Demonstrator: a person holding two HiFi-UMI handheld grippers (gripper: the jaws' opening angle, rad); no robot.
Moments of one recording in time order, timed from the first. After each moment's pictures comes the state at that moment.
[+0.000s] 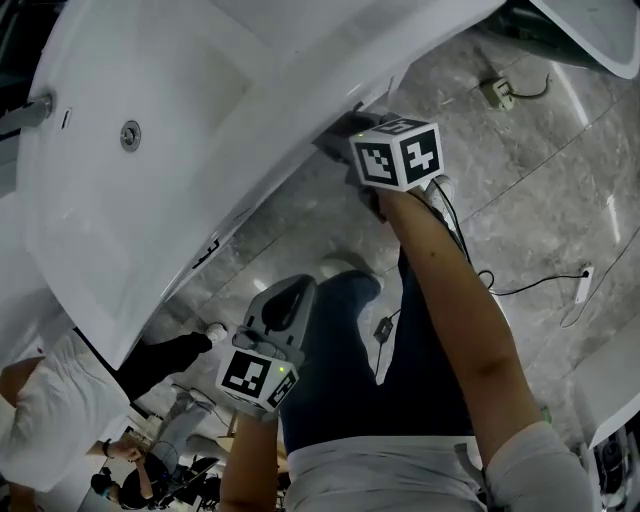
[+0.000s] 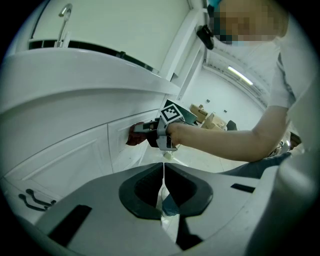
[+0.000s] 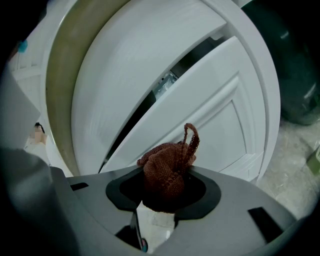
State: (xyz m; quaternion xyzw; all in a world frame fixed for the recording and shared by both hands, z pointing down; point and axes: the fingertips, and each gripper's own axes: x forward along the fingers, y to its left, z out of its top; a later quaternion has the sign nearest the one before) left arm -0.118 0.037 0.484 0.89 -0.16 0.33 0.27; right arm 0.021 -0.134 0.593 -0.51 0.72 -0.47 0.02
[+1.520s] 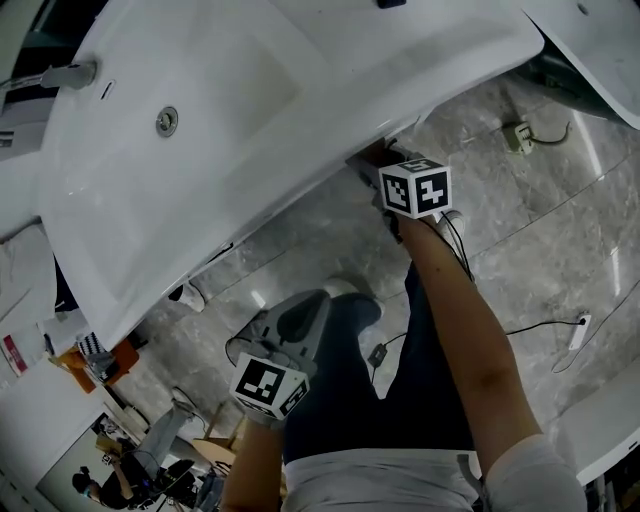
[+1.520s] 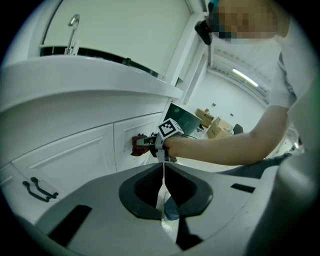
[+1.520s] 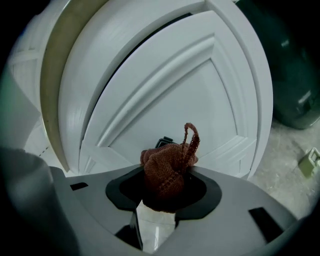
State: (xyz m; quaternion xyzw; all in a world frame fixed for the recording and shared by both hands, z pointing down) left arm -0.123 0.045 0.487 0.89 -0.20 0.31 0.27; right arm 0.018 -0.118 0.655 -0.53 0.71 -0.46 -0.04
